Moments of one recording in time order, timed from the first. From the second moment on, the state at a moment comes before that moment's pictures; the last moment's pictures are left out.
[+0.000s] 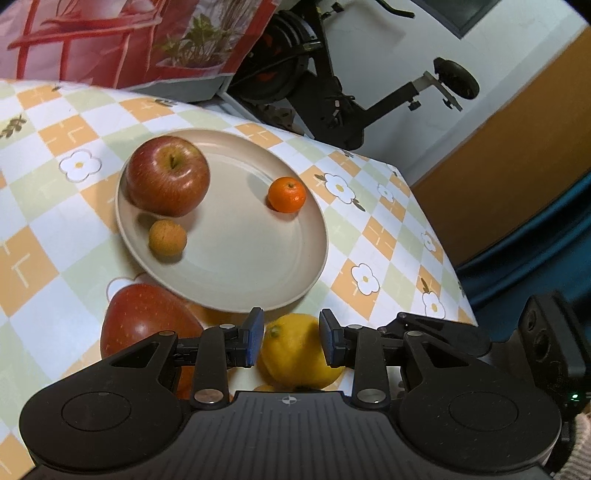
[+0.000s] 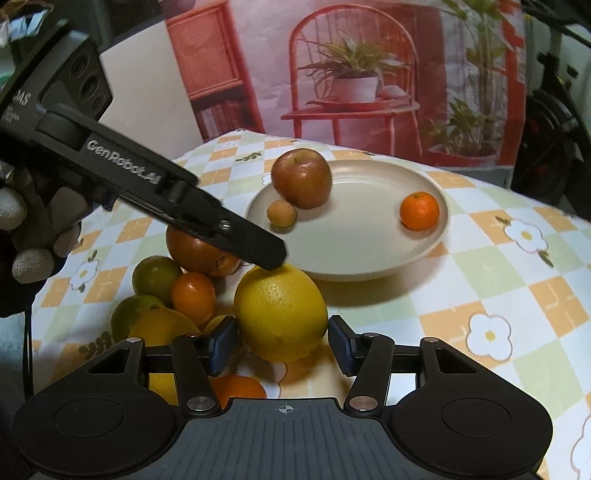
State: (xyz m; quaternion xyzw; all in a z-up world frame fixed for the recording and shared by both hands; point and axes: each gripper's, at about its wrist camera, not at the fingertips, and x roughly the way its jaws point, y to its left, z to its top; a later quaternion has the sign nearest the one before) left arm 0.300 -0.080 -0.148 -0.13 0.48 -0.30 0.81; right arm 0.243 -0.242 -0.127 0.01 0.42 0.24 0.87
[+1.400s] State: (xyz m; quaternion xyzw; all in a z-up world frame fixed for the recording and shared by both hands) left arm 0.303 -0.091 -0.088 -0.11 0.42 -0.32 0.84; right arm 0.252 -0.247 -0.084 0.06 0.35 0.22 0.91
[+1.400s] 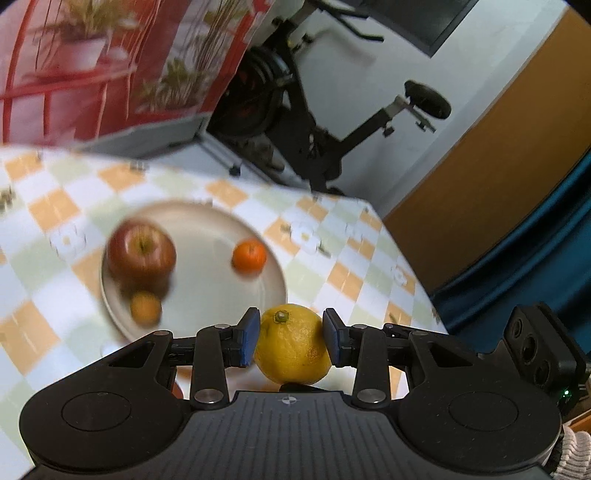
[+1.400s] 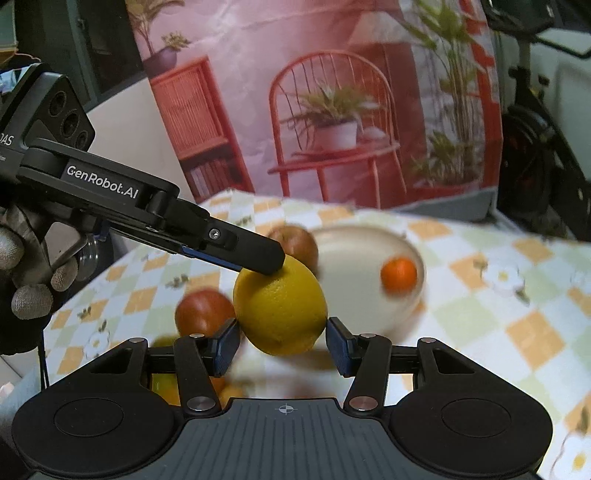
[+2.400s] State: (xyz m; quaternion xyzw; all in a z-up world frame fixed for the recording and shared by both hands) left arm 0.433 -0.091 -0.104 -0.11 0.46 -0.28 0.84; right arm 0.422 -0.241 -0.123 0.05 0.41 0.21 0.88
